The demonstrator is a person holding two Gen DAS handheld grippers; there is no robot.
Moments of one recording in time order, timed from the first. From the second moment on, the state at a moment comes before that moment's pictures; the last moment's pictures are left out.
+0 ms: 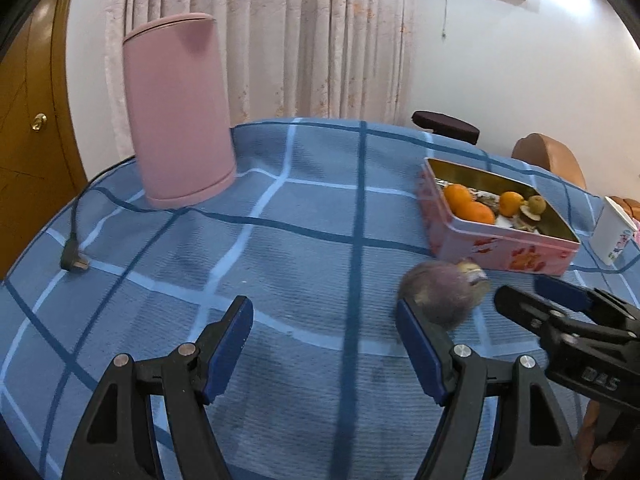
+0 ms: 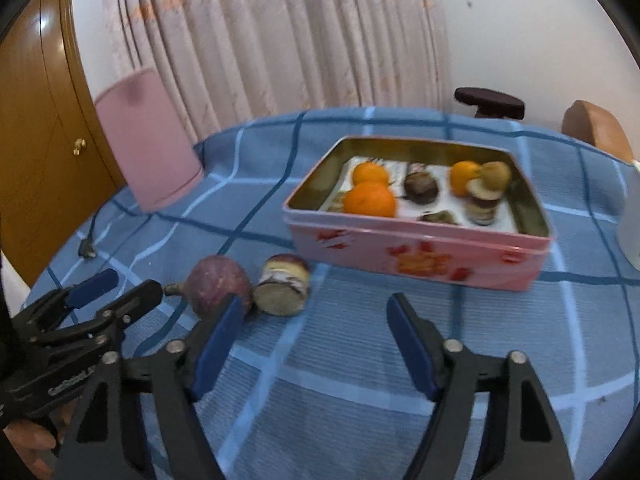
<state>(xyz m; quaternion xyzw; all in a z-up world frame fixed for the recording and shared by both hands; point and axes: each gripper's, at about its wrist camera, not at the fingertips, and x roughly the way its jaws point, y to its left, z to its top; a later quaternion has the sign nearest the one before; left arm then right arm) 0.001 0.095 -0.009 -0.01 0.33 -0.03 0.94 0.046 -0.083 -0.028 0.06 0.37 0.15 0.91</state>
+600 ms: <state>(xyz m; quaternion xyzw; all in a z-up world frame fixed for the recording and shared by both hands) 0.002 0.085 0.006 0.02 0.32 -0.11 0.94 0.077 -0.067 -0.043 0.08 0.42 0.20 0.88</state>
